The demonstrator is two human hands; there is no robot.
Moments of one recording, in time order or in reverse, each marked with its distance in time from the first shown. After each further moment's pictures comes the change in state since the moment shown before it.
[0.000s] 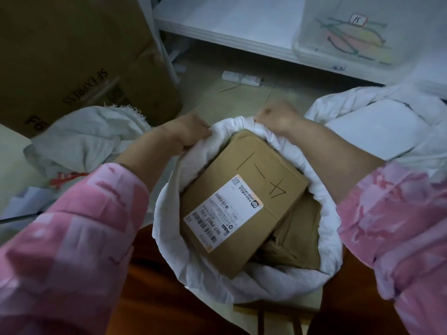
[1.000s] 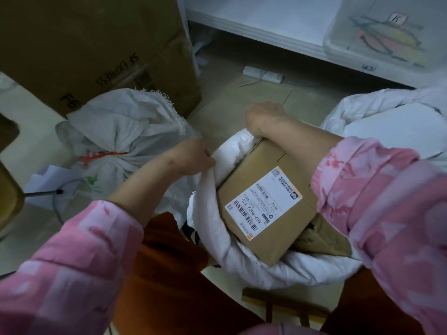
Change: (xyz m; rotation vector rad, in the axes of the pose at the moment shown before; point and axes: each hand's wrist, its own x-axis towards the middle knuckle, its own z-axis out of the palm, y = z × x) left_hand -0.064 -0.073 0.008 0.285 0.080 -0.024; right_hand -0.011 -0.073 0.070 -0.739 0.014 -0.194
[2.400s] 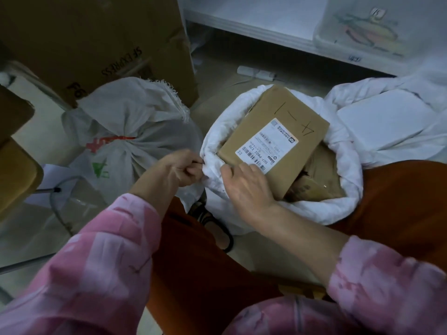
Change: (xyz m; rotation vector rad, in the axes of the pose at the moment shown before) left_hand -0.020 -0.070 0.048 -1.367 -0.272 -0.493; right_hand -0.172 -0.081 0.101 -0.116 0.433 -0.265
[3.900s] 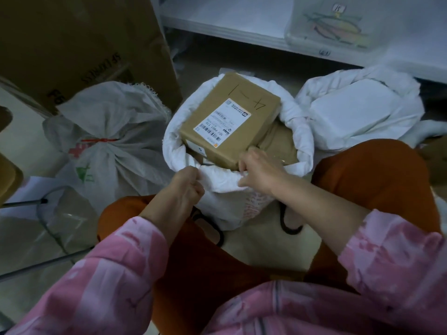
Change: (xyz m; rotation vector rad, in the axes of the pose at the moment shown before) left_hand -0.016 -0.063 0.055 -0.090 0.285 -0.023; right_hand -0.020 0.075 -0.002 0.454 -0.341 0.238
